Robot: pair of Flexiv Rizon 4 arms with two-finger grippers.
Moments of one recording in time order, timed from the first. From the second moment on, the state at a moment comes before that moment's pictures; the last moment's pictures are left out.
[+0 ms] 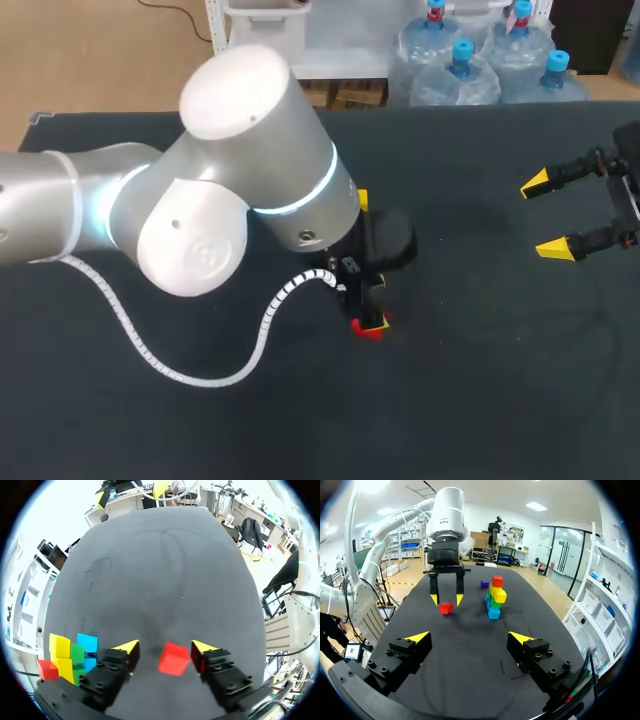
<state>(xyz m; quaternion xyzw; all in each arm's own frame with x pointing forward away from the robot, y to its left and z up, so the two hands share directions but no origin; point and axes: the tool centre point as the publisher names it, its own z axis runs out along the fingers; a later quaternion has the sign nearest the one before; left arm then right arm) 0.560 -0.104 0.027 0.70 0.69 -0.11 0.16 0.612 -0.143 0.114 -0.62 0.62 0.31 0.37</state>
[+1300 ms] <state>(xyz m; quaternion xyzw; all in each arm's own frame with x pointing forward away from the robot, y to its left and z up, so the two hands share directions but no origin) 0.566 0.078 0.079 0.74 0.65 -0.07 0.16 0.612 -0.143 0.114 -0.62 0.62 0.31 0.37</state>
